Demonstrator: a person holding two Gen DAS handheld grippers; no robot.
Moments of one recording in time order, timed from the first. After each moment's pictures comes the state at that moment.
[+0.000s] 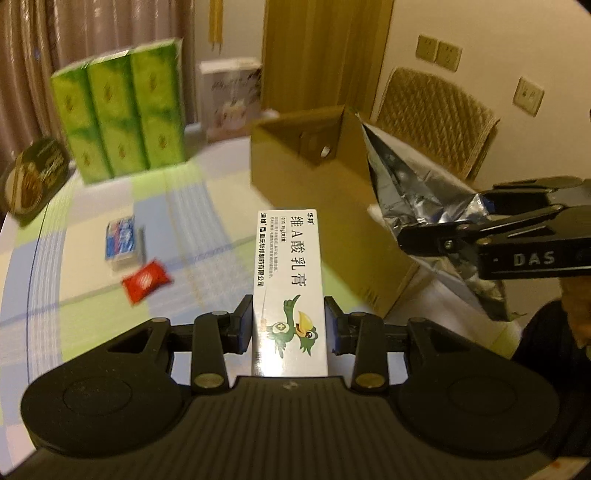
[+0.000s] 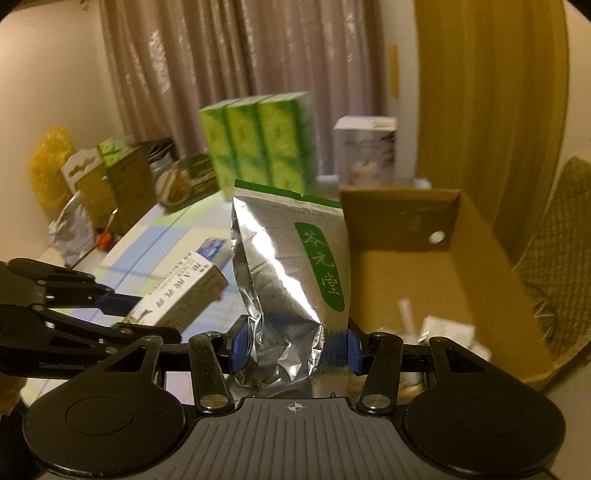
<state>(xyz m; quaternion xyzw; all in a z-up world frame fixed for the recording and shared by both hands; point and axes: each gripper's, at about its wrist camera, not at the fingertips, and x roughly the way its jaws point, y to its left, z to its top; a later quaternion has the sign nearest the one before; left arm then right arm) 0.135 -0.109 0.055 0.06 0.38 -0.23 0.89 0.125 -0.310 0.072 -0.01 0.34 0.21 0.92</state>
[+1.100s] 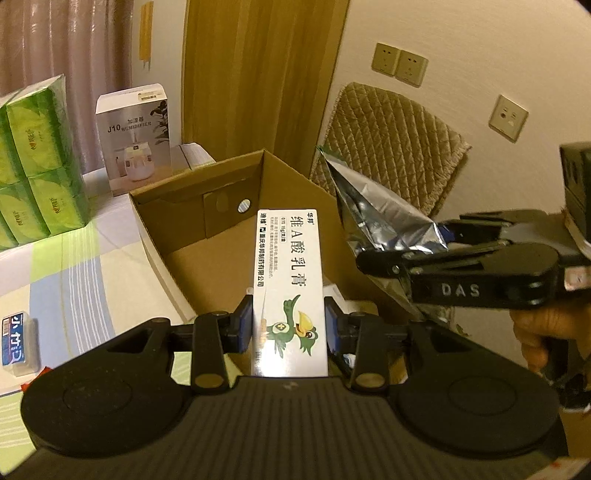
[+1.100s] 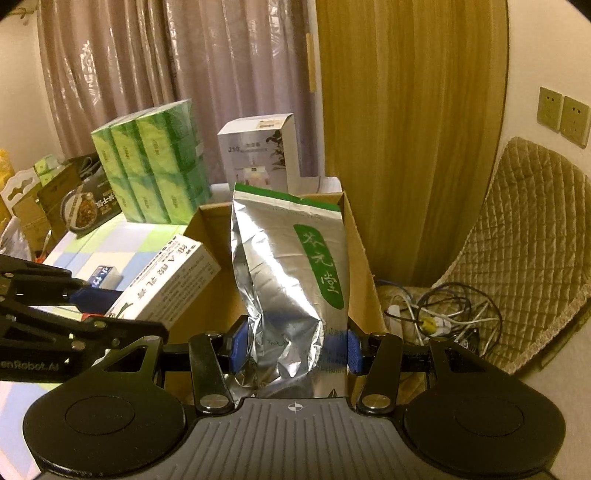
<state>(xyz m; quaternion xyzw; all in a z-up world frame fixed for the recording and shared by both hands) 0.236 -0.251 0.059 0.04 0.38 -0.29 0.88 0.227 -0.421 0.055 0.00 0.35 0.14 0.93</state>
